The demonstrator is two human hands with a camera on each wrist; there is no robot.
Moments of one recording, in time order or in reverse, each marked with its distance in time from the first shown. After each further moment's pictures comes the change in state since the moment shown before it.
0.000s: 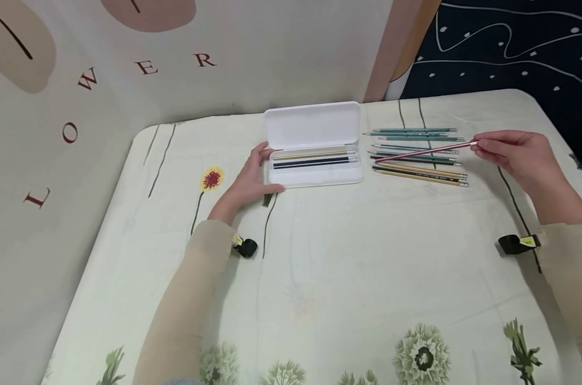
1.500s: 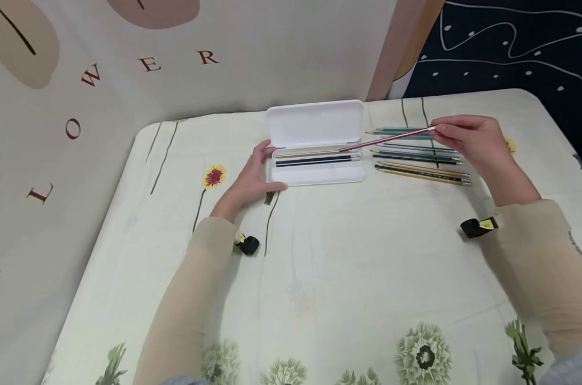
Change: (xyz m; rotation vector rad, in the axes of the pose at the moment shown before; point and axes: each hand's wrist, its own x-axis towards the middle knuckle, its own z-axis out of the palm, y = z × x) left_hand 0.000 0.001 0.000 0.004 0.007 0.002; right_hand 0.013 -0.003 0.075 0.106 -0.111 -0.038
